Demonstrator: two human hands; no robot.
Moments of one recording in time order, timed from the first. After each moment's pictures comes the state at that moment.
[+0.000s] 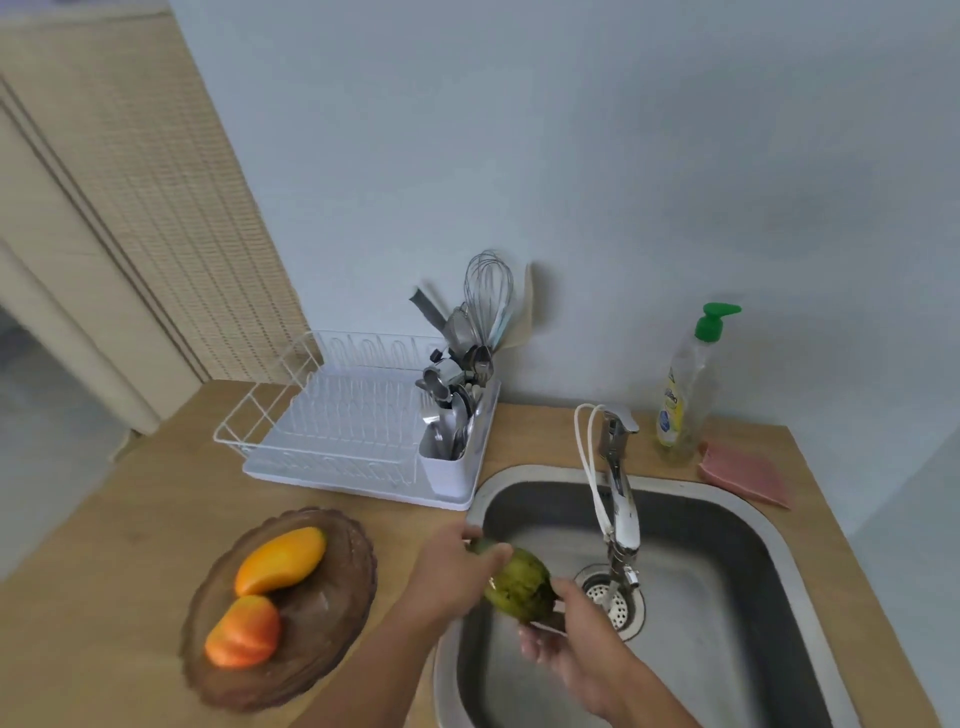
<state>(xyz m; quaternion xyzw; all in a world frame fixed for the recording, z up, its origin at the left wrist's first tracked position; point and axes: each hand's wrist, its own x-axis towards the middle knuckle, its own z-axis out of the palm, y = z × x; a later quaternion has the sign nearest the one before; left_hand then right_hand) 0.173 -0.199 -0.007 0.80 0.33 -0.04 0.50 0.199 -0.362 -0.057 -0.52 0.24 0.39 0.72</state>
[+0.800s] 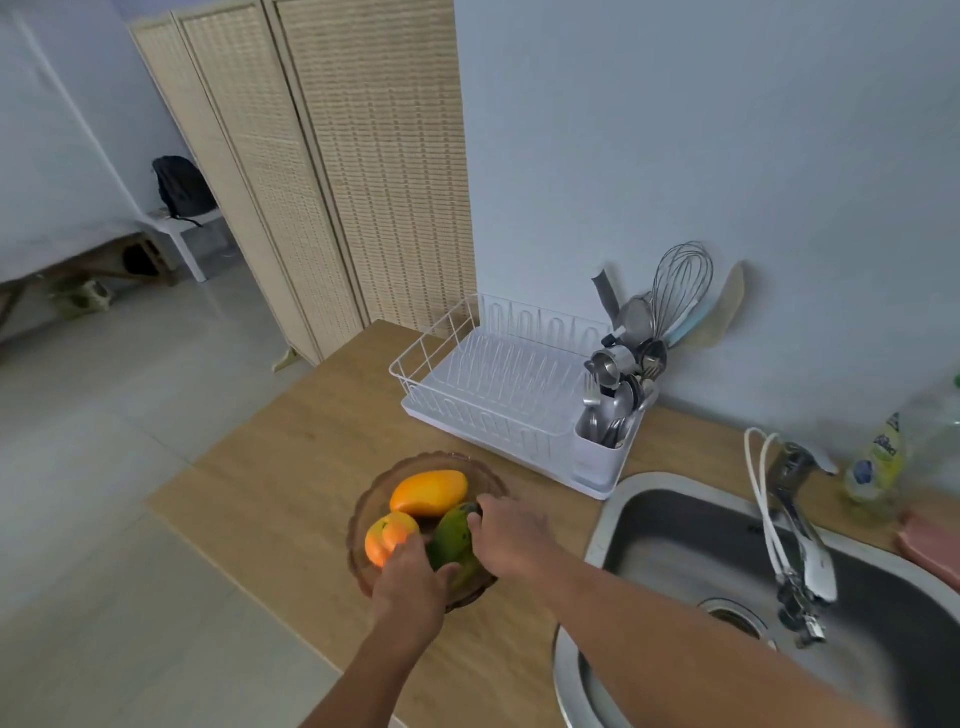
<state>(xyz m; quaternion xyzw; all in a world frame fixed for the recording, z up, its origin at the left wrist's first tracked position) 0.030 -0.084 -0.040 0.82 0.49 0.06 0.28 0.169 -0.144 -0.034 -0.88 -0.41 0.22 0.14</state>
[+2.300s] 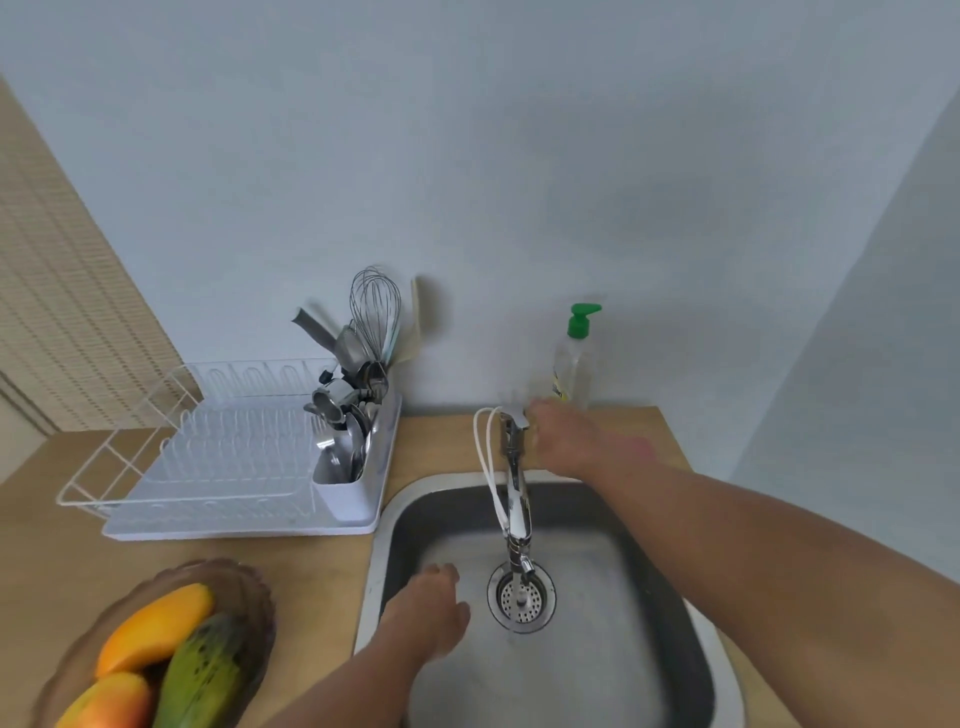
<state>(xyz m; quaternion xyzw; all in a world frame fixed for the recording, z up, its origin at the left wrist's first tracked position) 0.203 -0.258 -0.062 0.96 0.09 -0.19 0.18 0.387 -0.438 0.045 -0.97 -0.19 0.05 0.15</state>
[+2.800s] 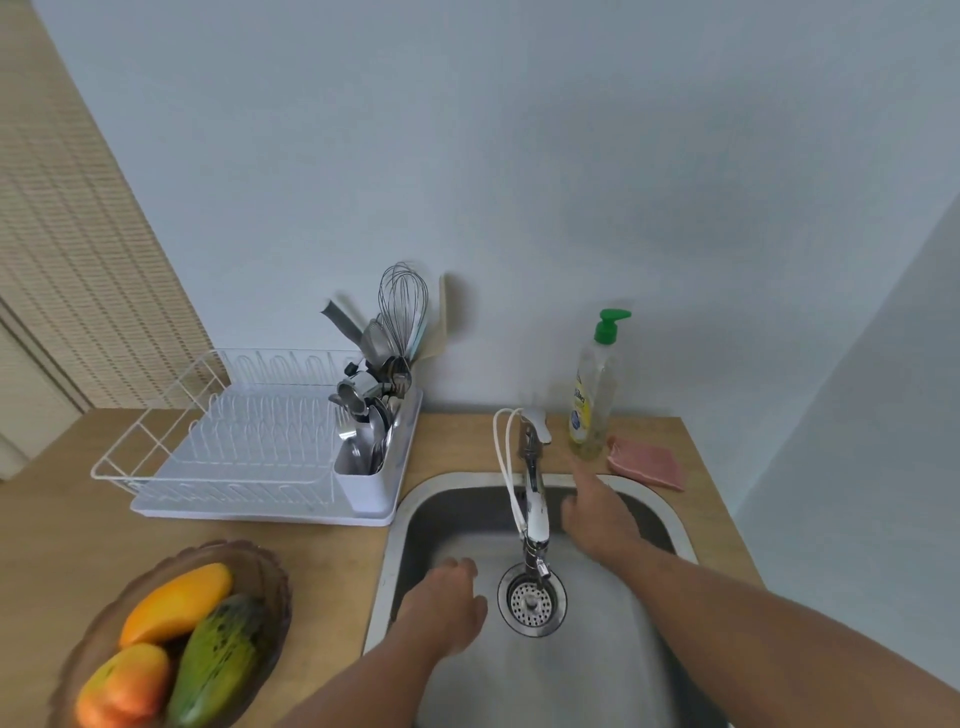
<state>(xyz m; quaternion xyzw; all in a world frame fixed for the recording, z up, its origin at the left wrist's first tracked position) 0.205 -0.262 -0.066 0.96 0.09 -0.16 0.19 0.328 -0.461 -0.032 -0.94 -0.09 0.09 0.32</state>
